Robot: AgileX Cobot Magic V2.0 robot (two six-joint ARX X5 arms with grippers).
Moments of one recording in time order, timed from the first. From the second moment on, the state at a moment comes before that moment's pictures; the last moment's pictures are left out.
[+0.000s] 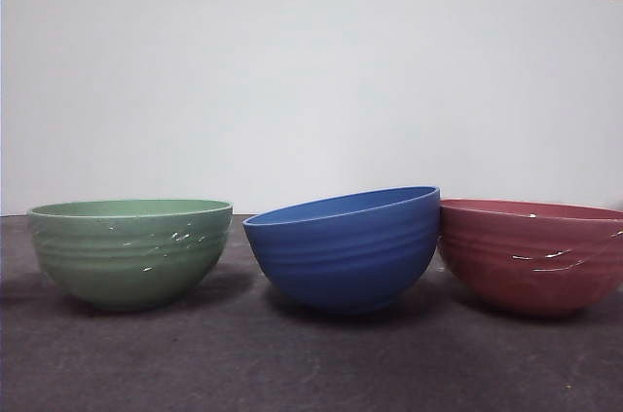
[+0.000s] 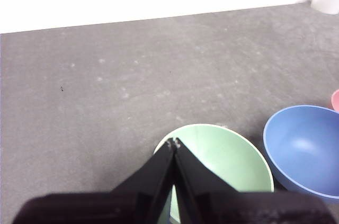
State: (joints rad) left arm -0.14 0.57 0.61 -0.37 0.21 0.00; right arm 0.29 0.60 0.57 -0.18 0.19 0.03
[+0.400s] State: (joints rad) left arm -0.14 0.59 0.61 -0.38 0.21 -0.01; right arm 0.29 0.60 0.57 -0.18 0.19 0.03
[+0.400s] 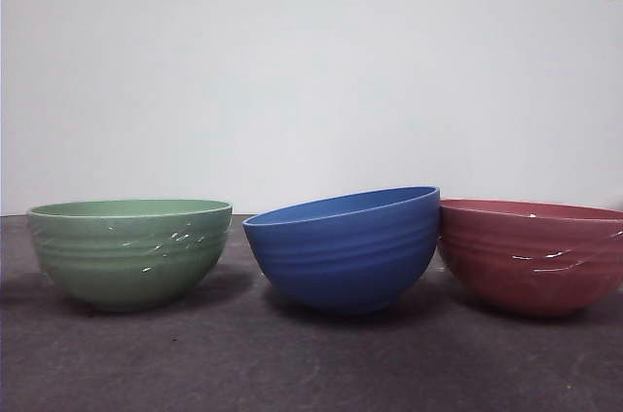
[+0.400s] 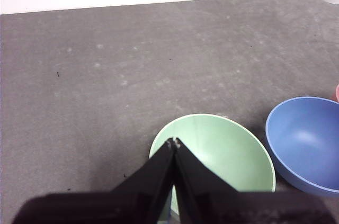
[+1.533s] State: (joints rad) left arm -0.03 0.00 0.02 -0.19 0.03 0.03; right arm 0.29 0.60 0.57 -0.20 0.19 0.03
